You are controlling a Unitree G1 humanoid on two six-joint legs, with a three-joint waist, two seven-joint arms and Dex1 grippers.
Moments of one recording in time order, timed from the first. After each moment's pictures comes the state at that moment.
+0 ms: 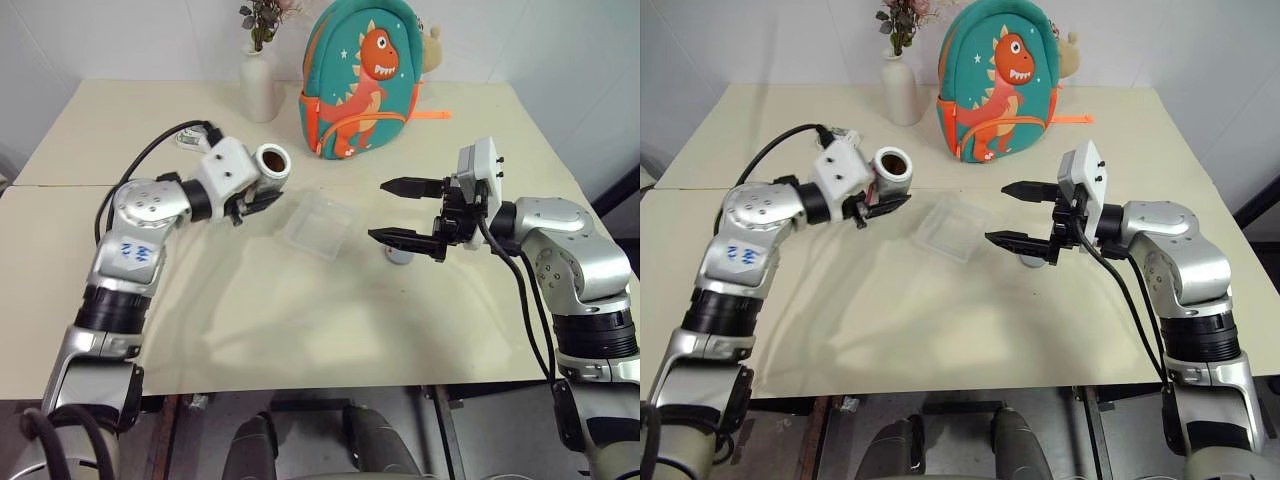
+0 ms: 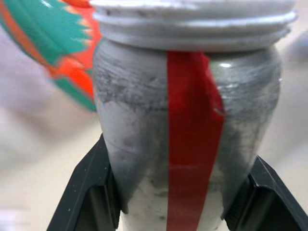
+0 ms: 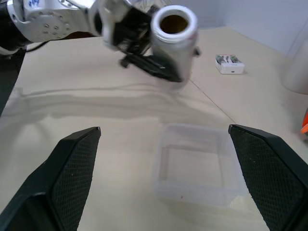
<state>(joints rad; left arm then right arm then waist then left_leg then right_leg) -0.87 0.64 -0.17 0.27 0.14 0.02 -0.61 -0.68 -0.64 -0.01 -0.08 0.54 0.51 1.08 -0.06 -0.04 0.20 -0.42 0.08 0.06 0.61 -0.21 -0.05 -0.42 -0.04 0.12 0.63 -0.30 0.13</state>
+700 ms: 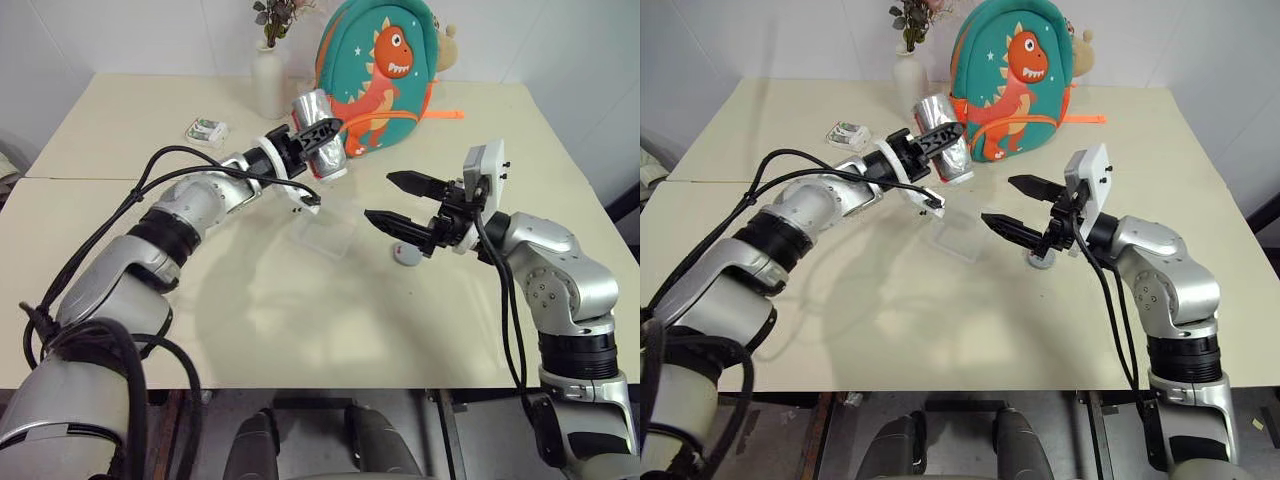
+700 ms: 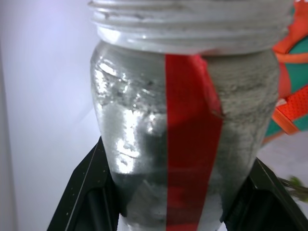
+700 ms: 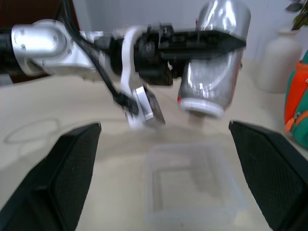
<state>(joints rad) -1.33 0.55 -0.86 0.88 1.48 -0.23 0.71 -0.60 -0.52 -0.10 -0.16 0.63 0.57 0.83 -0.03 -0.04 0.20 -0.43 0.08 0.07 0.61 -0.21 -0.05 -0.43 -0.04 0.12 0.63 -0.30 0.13</state>
